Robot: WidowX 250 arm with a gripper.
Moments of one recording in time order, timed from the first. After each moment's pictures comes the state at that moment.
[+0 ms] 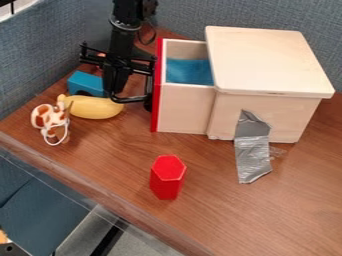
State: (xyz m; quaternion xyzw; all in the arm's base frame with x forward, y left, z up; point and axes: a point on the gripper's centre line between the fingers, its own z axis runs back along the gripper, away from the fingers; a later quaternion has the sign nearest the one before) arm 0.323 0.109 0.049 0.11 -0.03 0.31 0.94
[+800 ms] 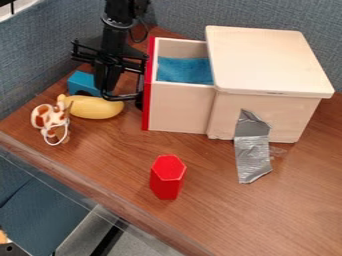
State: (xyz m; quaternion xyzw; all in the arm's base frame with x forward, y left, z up) arm 0.318 0.122 0.050 0.12 -0.03 0.32 0.94
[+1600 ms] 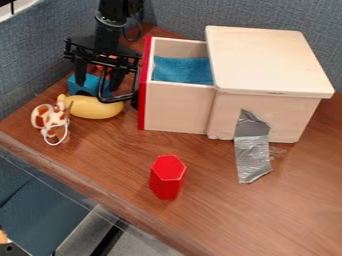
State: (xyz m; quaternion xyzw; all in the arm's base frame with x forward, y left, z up) arm 0.314 0.127 0.050 0.13 -0.02 0.33 0.94
